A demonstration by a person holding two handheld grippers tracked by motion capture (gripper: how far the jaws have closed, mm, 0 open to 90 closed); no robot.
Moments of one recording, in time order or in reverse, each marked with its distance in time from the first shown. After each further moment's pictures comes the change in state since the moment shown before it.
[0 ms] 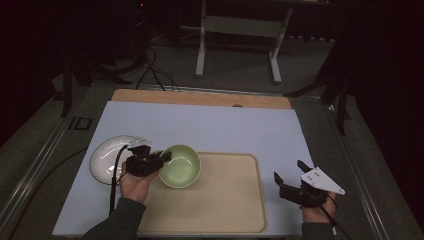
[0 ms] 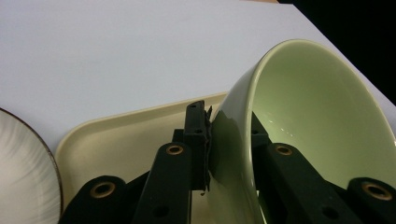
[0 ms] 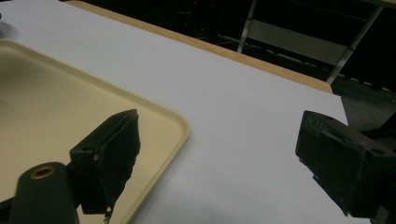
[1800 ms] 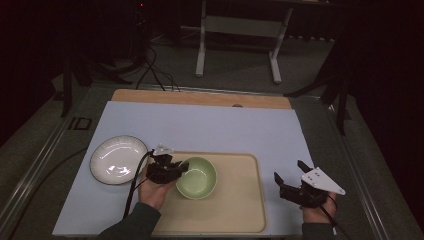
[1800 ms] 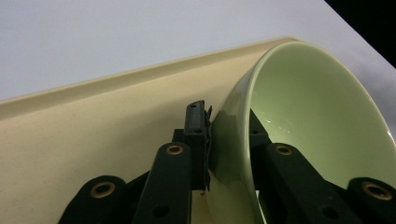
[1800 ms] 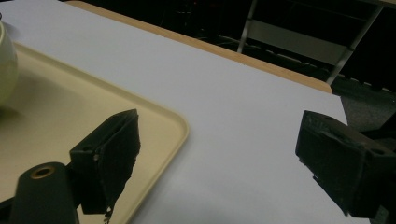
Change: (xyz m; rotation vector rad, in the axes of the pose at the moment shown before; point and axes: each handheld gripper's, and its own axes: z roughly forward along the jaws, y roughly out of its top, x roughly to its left) left arm -0.032 -0.018 0.038 0.105 -0.047 0.065; right arm 0.000 0.000 -0.001 0.000 0.001 0.000
